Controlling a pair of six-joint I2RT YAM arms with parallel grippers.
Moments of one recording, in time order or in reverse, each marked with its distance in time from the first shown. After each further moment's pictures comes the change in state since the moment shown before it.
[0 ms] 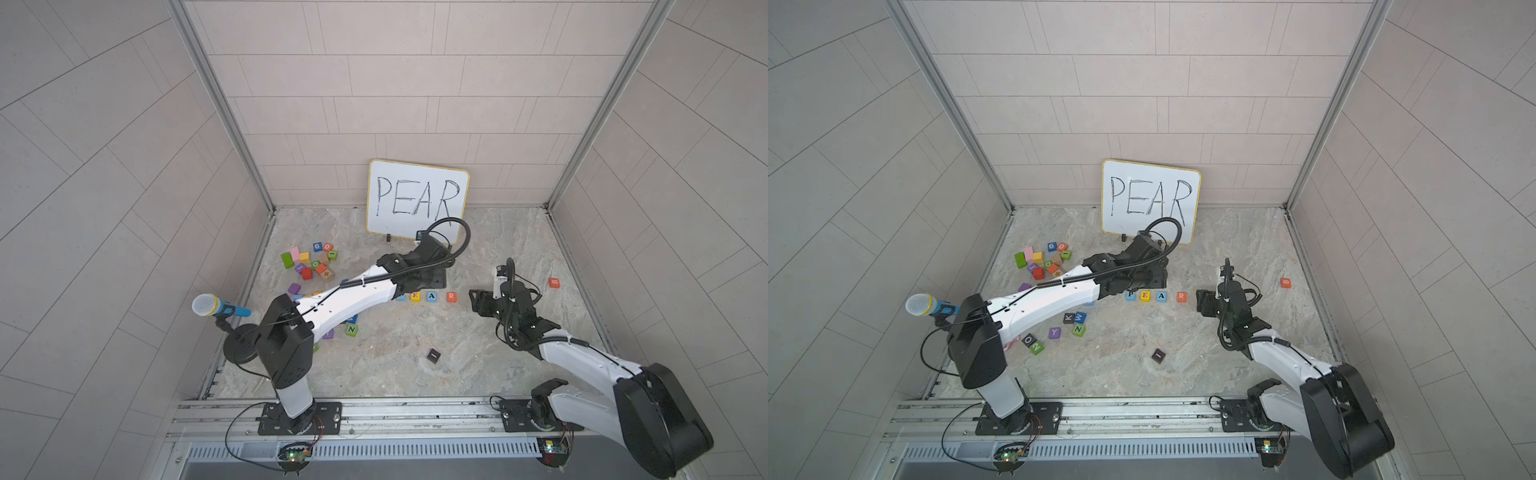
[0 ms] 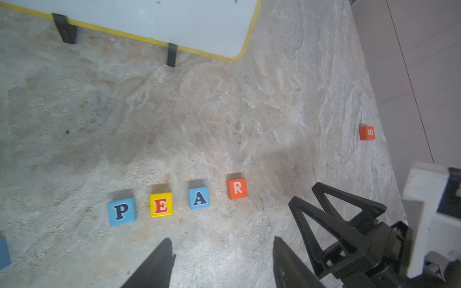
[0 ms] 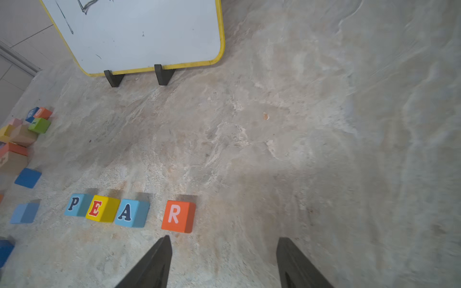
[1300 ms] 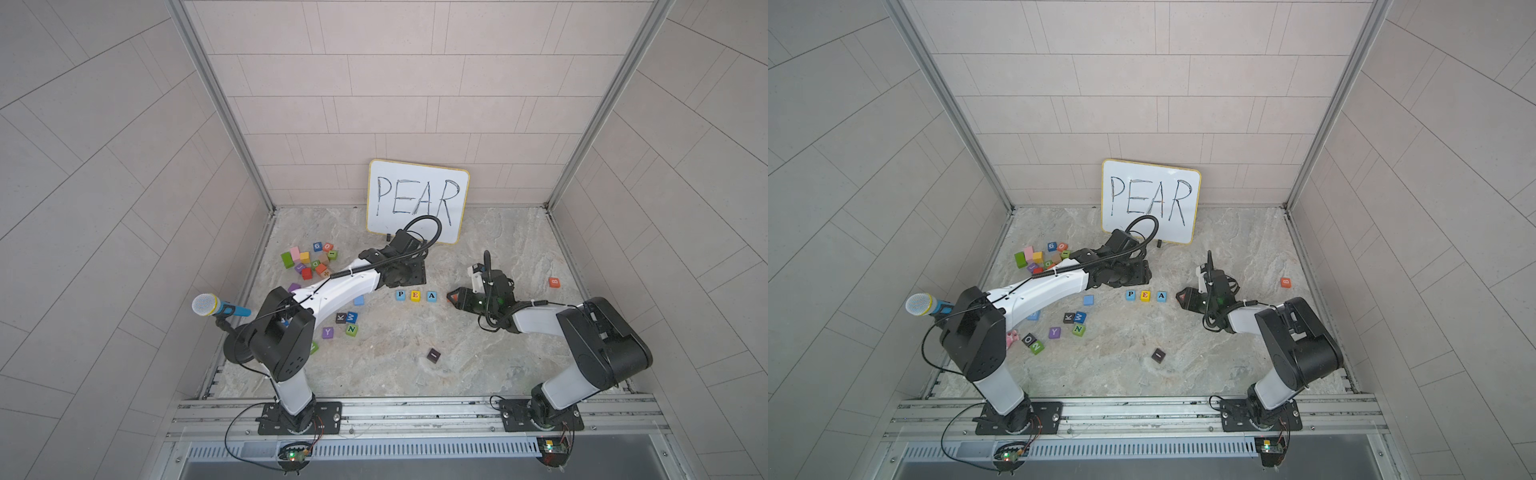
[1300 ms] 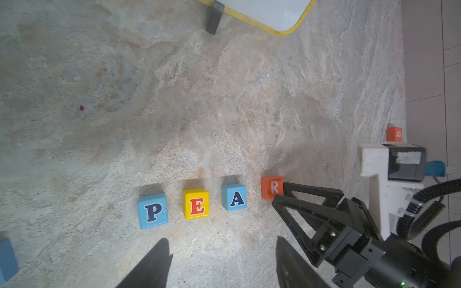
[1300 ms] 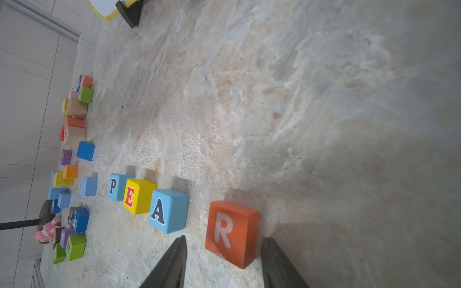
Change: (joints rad) left arm 0.136 0.013 -0.088 0.031 0.181 0.035; right arm 0.003 0.361 0.104 0.157 -0.318 0.163
